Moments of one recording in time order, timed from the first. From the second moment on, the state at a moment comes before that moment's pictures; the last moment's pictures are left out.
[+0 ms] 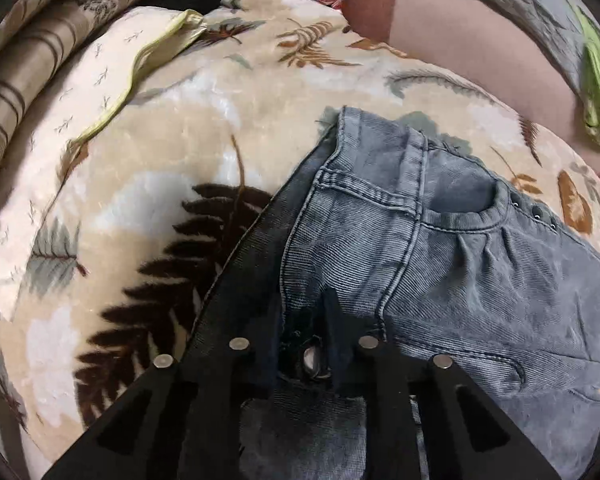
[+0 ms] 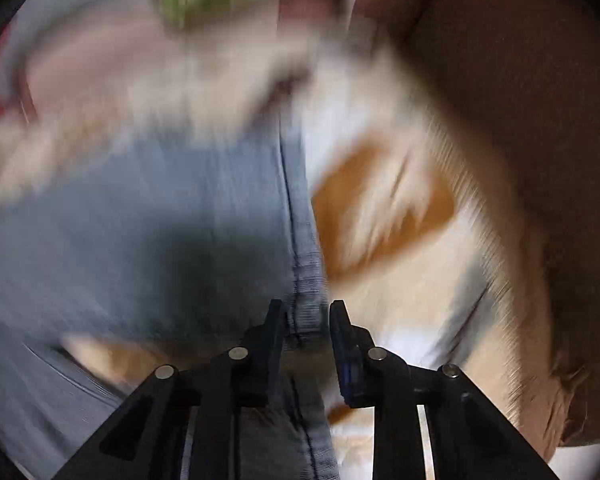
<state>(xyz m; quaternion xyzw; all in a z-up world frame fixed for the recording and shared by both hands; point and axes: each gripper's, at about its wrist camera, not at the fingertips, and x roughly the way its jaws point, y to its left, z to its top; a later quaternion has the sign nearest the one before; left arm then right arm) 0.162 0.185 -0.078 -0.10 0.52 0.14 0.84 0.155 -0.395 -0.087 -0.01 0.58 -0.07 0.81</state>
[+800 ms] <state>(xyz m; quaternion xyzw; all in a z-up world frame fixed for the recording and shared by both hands) 0.235 0.221 -0.038 -0.21 0.49 0.04 0.84 0.177 -0.440 -0.022 0.19 0.51 0.02 0.84</state>
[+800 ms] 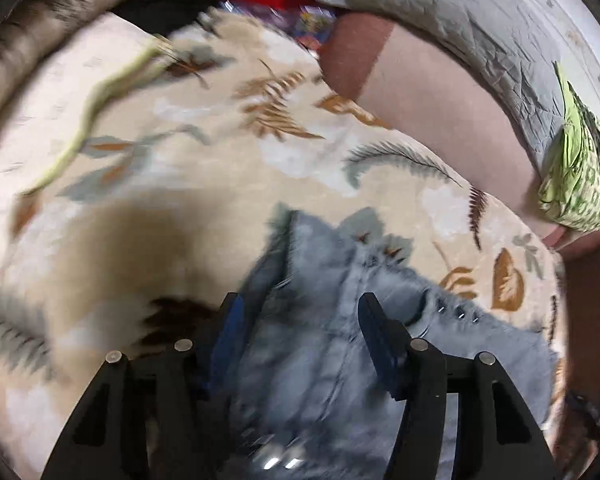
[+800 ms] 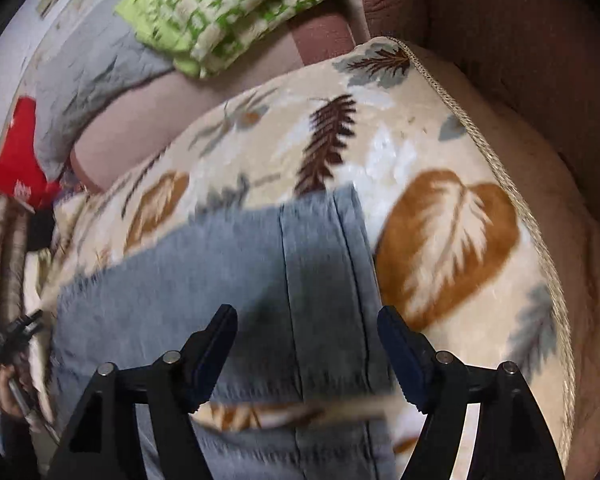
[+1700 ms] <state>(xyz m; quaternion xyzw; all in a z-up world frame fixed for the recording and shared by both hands) 0.290 0.220 -0.052 -0.22 0.50 0.04 0.84 0.289 -0.429 -0.064 0.14 0.52 -0.01 0.84</state>
